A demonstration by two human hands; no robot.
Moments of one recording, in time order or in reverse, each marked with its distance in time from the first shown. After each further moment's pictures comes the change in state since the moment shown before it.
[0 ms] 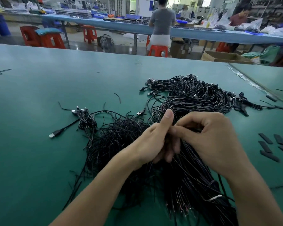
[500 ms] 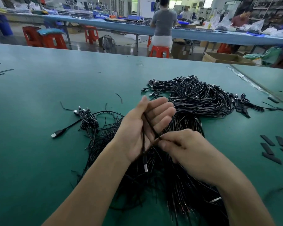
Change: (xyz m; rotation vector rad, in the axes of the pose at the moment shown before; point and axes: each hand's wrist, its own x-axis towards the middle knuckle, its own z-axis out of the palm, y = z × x) left_hand 0.008 0.012 -0.025 -1.034 0.145 0.064; right_hand -0.001 0.003 0.022 -0.162 -0.347 0.230
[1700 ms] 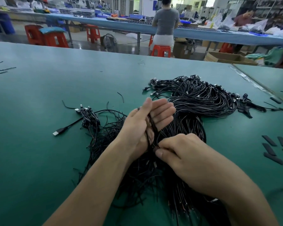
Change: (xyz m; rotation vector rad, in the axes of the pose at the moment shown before) left_hand 0.005 -0.009 -0.002 0.145 0.126 0.097; right_hand -0.013 -0.023 0.005 -0.262 -0.067 -0.019
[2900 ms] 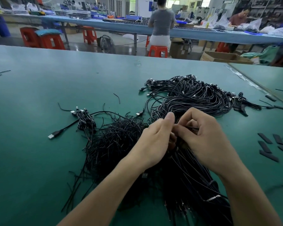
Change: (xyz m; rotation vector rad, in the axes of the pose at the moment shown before) left_hand -0.015 -0.029 0.009 0.881 -0.062 0.028; right_hand 0.016 0.049 -0.005 0.496 0.457 -0.059
